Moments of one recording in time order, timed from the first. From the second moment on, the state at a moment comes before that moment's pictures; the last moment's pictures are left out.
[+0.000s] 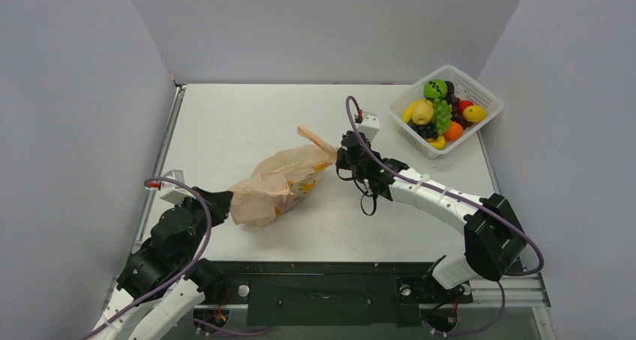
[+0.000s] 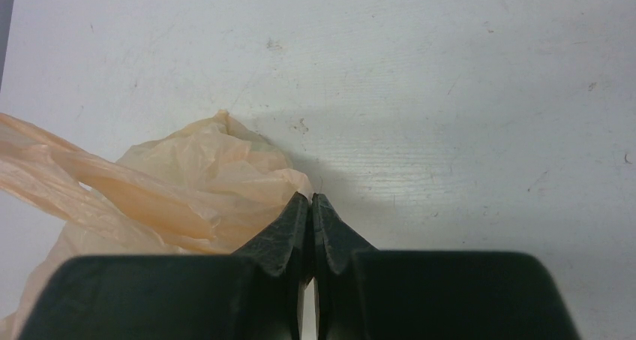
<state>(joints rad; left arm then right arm) -0.65 0.28 0.68 -0.70 -0.46 -0.85 0.74 1.48 1.02 -0.11 0.42 0.67</state>
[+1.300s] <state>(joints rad) -0.64 0.67 0.92 -0.59 0.21 -0.54 0.79 1.48 1.14 -0.13 0.20 0.54</state>
